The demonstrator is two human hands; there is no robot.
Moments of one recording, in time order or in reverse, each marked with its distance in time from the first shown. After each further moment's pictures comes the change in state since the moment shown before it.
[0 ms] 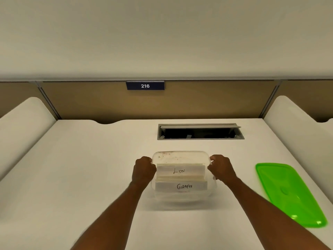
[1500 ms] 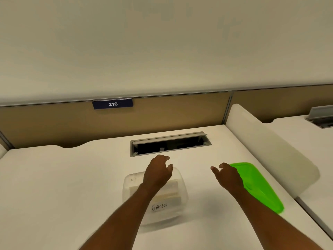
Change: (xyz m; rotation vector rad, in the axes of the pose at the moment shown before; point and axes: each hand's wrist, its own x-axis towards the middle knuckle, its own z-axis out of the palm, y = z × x) left_hand -0.025 0.118 0.041 -0.016 -0.081 0.504; right_hand -0.028 0.072 -0.079 -0.124 0.322 0.229
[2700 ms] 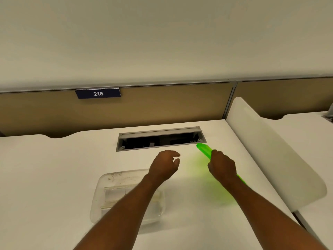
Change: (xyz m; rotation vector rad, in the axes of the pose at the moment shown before) left_hand 0.065 0.061 0.079 -0.026 -0.062 0.033; right_hand 0.079 0.006 -0.023 -0.560 0.034 -0.390
